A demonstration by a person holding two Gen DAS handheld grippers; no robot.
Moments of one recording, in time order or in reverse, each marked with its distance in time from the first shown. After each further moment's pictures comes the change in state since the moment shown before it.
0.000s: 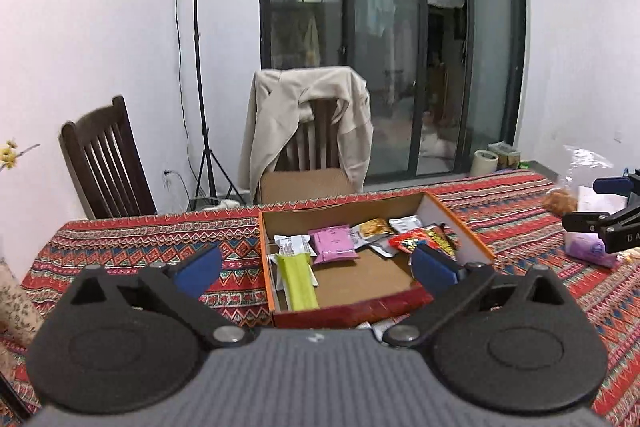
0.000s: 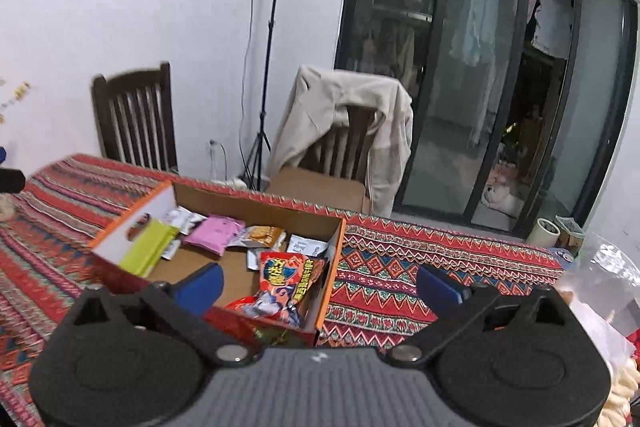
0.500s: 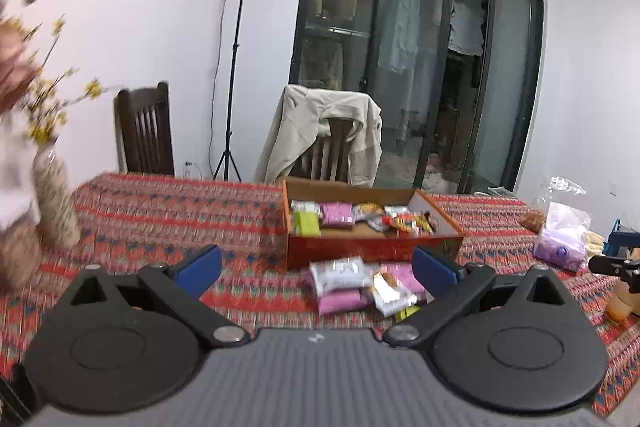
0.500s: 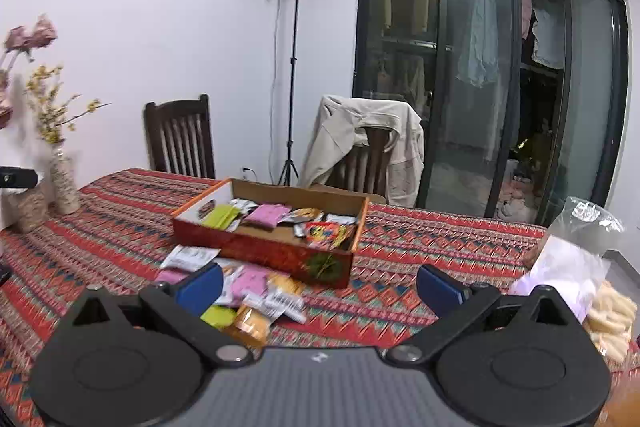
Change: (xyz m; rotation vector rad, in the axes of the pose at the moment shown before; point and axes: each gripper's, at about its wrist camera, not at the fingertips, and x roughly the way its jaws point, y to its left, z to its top) left arm -0.129 0.013 -0.112 -0.164 -0.088 0.012; right arm -0.147 0.018 -0.109 0.035 -0.108 0.072
